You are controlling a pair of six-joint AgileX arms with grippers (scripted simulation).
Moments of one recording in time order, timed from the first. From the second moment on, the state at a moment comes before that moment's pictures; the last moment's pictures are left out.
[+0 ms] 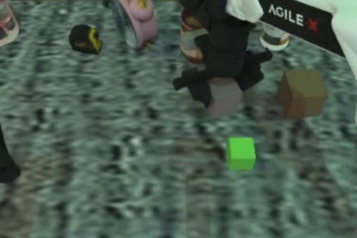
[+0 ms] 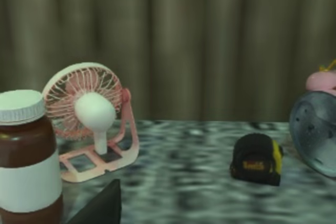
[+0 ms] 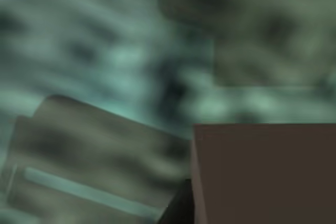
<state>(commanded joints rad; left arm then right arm) 0.02 0.00 0.00 0.00 0.00 0.00 0.57 2.41 2.10 -1.24 0.01 0.21</state>
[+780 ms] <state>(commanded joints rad) 0.02 0.00 0.00 0.00 0.00 0.00 0.73 2.18 1.78 -1.15 0.01 0.73</state>
